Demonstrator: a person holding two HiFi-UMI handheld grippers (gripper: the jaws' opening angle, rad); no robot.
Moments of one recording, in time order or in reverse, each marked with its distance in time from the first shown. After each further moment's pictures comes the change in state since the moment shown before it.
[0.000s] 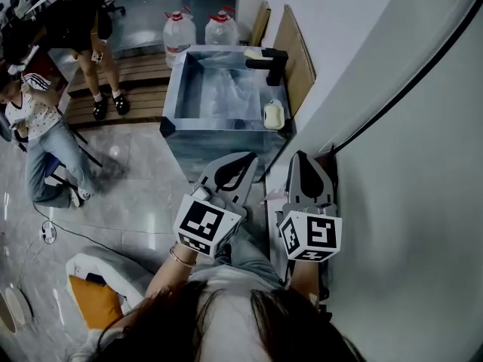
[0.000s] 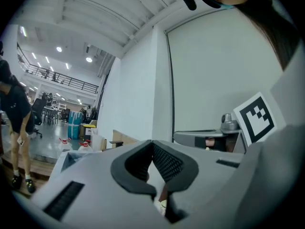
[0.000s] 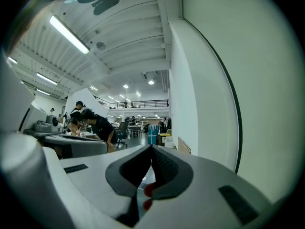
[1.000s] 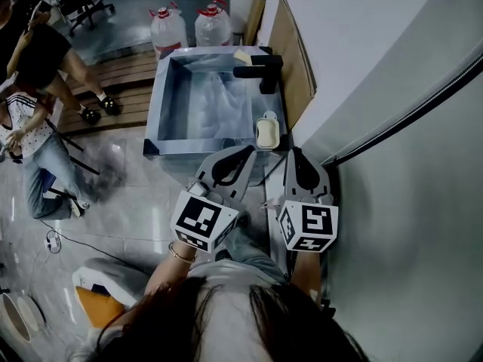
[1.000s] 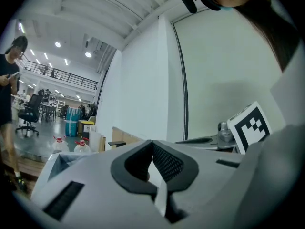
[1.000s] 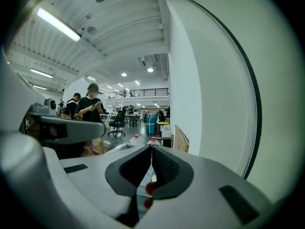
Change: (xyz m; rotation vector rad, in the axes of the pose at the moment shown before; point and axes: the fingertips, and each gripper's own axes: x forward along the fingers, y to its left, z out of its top) left arm 0.129 0.066 -0.018 -0.002 0.048 -0.005; right arm 0.129 -0.075 -0.058 0.002 0.156 0.005
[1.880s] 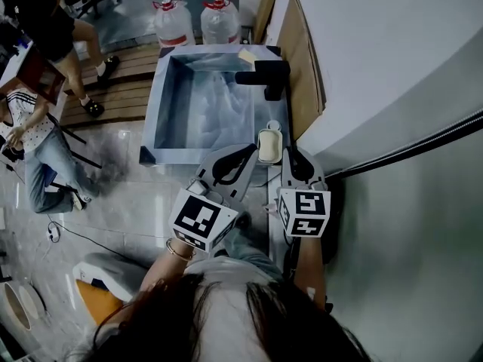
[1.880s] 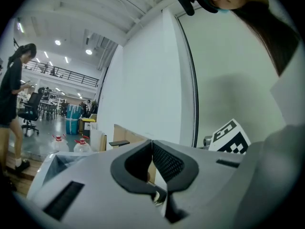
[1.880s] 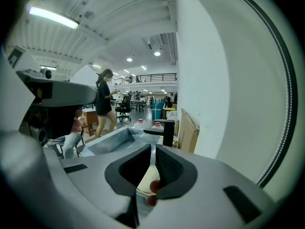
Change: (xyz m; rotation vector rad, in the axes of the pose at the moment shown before) left arm 0.062 0.041 -0.012 -0.007 0.039 0.015; right arm 0.099 -0.028 -0.062 -0.033 0.191 0.097
